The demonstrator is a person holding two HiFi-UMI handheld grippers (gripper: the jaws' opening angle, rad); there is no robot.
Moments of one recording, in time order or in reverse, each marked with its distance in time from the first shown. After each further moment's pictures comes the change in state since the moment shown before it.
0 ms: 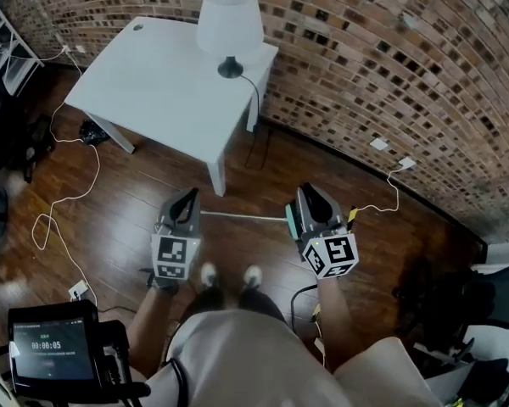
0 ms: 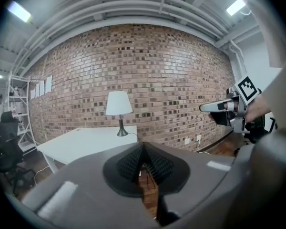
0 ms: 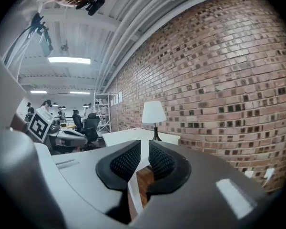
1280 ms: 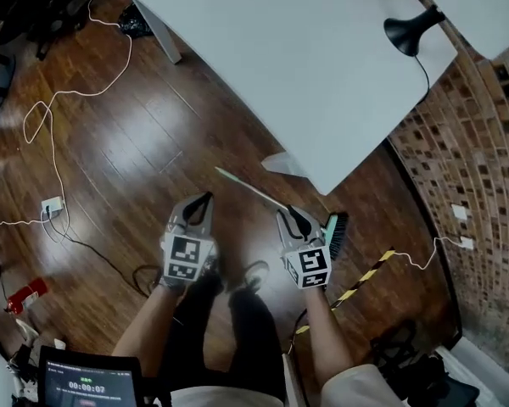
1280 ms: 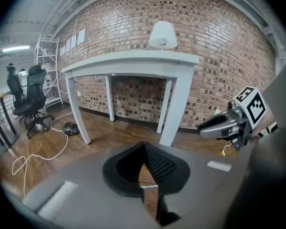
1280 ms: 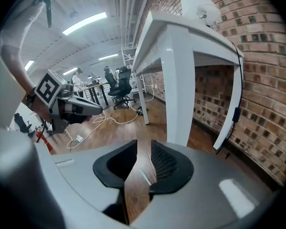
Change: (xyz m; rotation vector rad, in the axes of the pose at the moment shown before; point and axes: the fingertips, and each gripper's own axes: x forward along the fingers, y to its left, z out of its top) left arm 0.069 0.102 -0.388 -0.276 0.369 0.246; right arm 0.214 0.116 -0.425 -0.099 0.538 0.454
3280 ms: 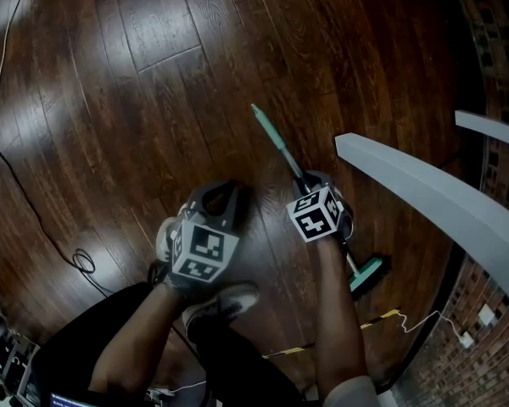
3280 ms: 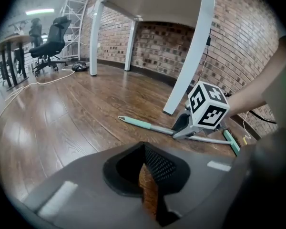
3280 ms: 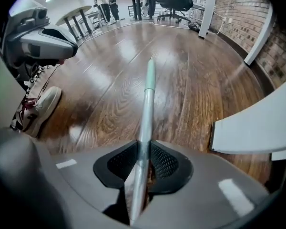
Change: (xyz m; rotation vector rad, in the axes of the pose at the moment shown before) left arm 0.217 -0.012 -0.431 -0.281 0.218 0.082; right arm 0.341 -0.052 -0.423 -0.639 0.793 0.240
